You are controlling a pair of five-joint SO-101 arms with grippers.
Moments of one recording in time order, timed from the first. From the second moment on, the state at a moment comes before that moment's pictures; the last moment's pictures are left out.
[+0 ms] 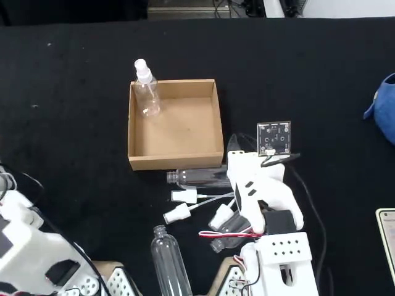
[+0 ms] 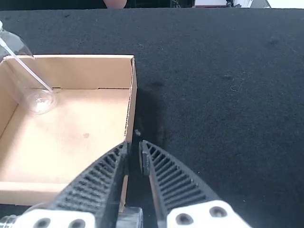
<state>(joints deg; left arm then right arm) -55.1 1.6 72.9 -74.3 -6.5 -5.0 -74.4 84.4 28.2 -1.7</state>
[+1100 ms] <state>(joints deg) 3.9 -49.5 79.3 -30.6 -6.5 -0.2 -74.4 87.7 20.6 -1.7</state>
